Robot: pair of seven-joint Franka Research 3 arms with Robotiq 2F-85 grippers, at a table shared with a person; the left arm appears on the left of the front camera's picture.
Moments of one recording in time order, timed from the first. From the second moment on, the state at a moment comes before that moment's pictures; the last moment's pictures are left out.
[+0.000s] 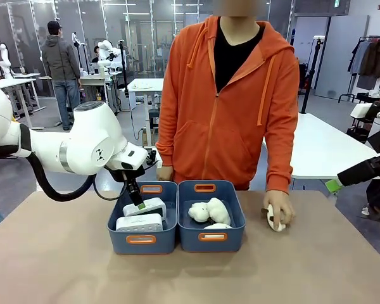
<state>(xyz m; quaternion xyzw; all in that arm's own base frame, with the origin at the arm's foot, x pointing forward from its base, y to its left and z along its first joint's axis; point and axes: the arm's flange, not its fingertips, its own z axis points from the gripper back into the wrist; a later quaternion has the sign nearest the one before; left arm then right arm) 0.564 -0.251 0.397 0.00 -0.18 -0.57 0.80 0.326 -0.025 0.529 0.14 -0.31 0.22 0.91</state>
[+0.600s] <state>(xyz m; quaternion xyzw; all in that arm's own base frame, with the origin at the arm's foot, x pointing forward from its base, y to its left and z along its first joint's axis) 0.560 -0.247 0.400 0.00 -0.18 -0.56 0.81 0.326 -0.025 0.529 0.14 -0.31 0.22 0.91</state>
